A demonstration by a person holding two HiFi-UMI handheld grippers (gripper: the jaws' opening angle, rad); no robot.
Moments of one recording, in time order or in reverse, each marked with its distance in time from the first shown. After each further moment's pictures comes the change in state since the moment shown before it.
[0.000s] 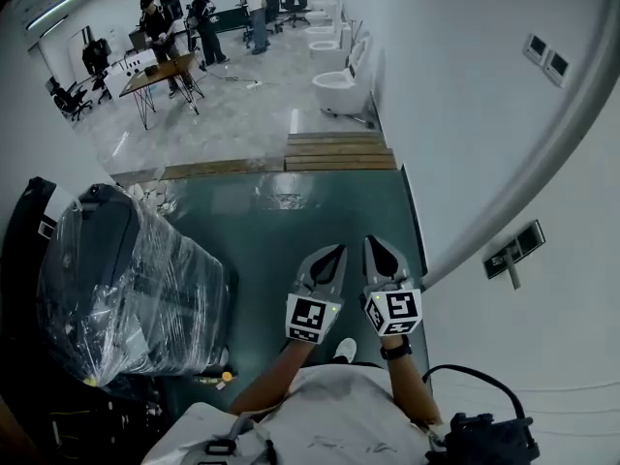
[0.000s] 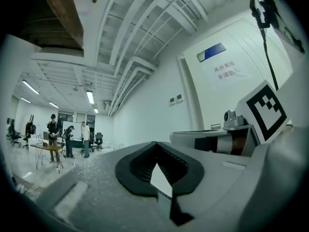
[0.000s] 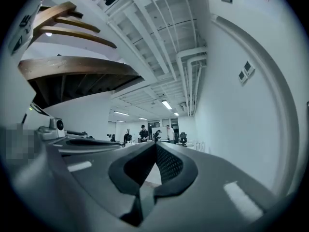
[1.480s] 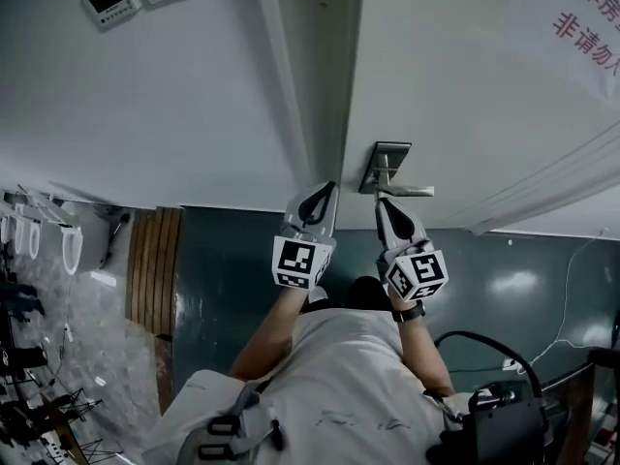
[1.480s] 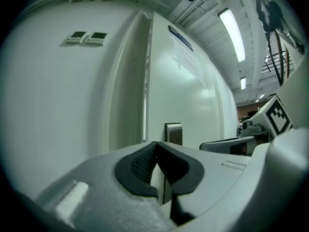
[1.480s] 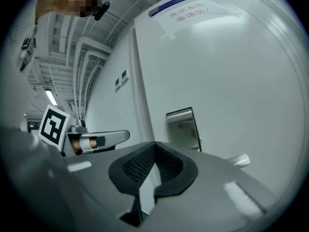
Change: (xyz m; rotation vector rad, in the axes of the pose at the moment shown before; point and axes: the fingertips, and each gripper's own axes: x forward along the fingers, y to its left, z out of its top) left arm 0.390 -0.321 -0.034 -0.058 0.022 -1.418; right arm -0.159 -0.380 -0.045 0.155 -0.053 -1.353
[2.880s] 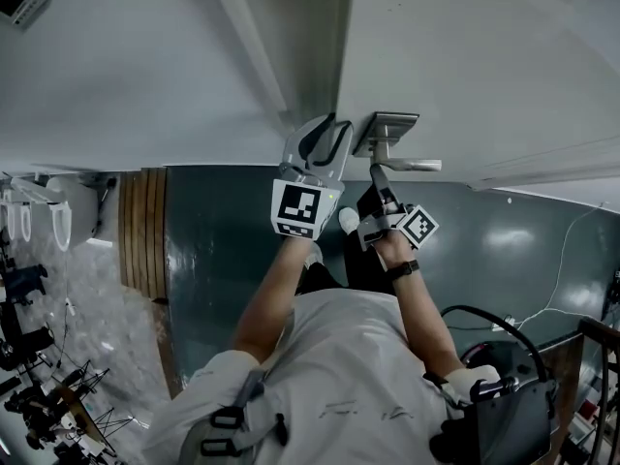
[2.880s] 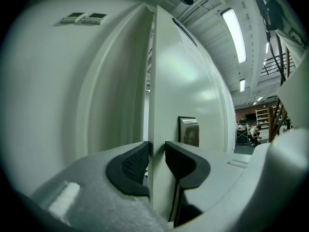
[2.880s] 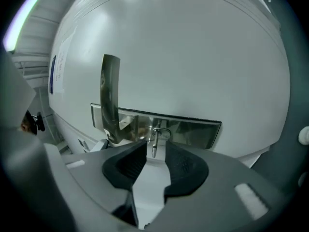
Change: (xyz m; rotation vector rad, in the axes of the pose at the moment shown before) left arm 0.082 0.010 -0.012 -0.020 -0.021 -0.038; right arm 0.030 -0.084 -0.145 1.173 -0.135 0.020
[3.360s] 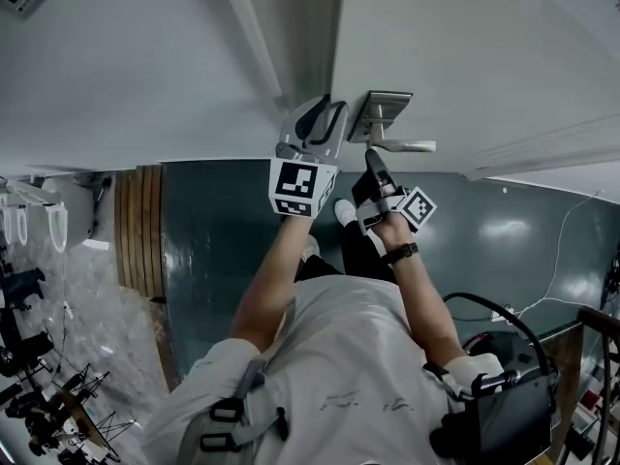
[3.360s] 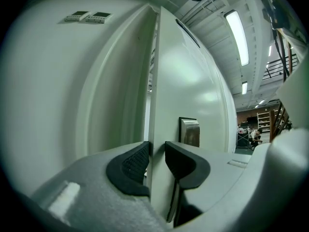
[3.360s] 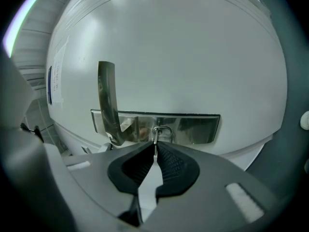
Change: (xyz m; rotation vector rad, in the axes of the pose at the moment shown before) left arm 0.004 0.001 -0.001 -0.035 -0.008 0.002; right arm 0.003 0.001 -0.001 0.113 -0.008 0.030
